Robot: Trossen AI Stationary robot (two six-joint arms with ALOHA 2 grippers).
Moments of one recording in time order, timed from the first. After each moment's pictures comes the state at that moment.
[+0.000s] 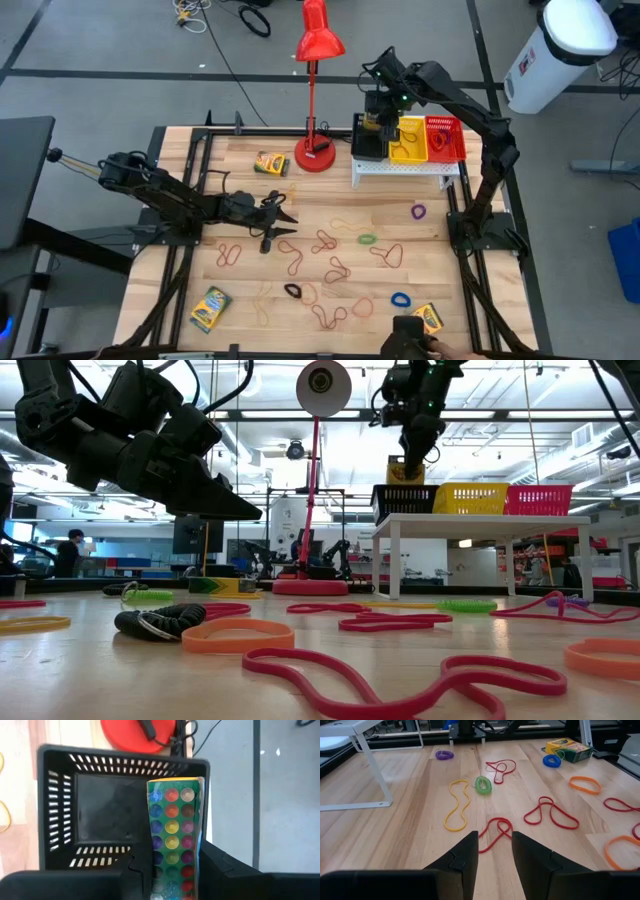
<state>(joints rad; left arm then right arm) -0.06 1.43 0.28 0.85 -0.02 0.07 -0.70 1.80 1.96 -1.34 0.00 -0.68</state>
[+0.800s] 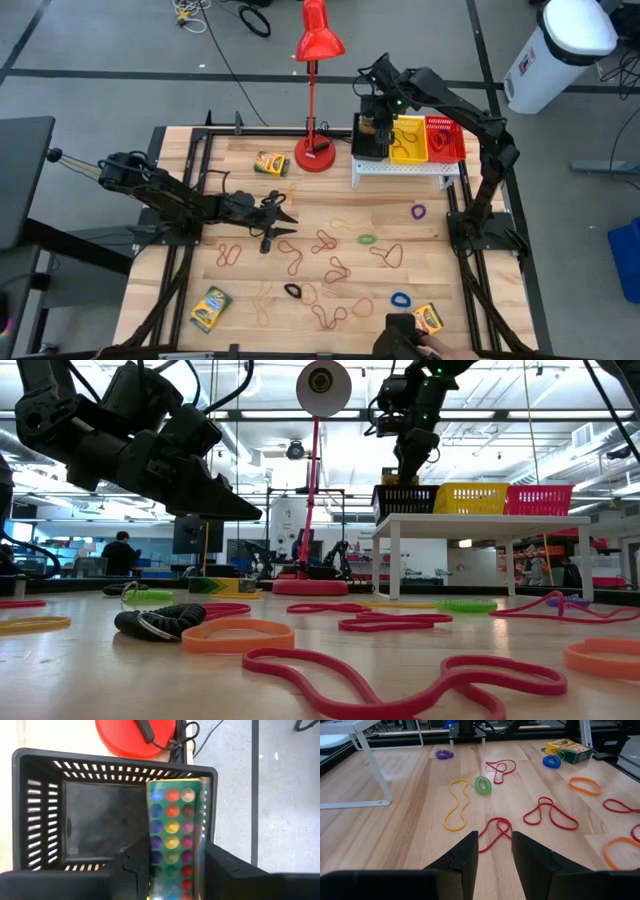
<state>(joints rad) -0.06 1.43 0.28 0.85 -0.02 0.06 -0.69 1.81 1.87 -1.22 0.00 -0.69</state>
